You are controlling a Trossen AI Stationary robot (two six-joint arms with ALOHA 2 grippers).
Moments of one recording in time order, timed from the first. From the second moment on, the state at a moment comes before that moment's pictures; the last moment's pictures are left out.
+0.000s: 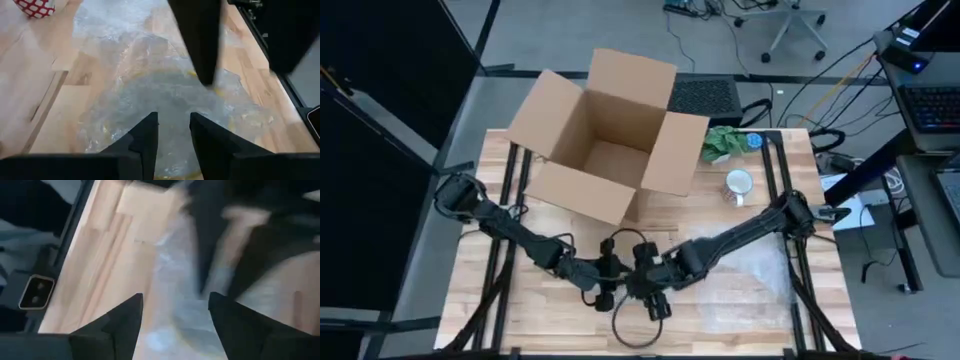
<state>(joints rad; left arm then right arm) -0.50 1.67 0.80 0.24 -0.37 -0.33 0.42 2.10 1.84 -0.79 0.10 0.14</state>
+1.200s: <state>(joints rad) -0.50 1.67 0.80 0.25 -0.37 -0.33 0.43 1.95 1.84 -0.94 0.19 0.20</state>
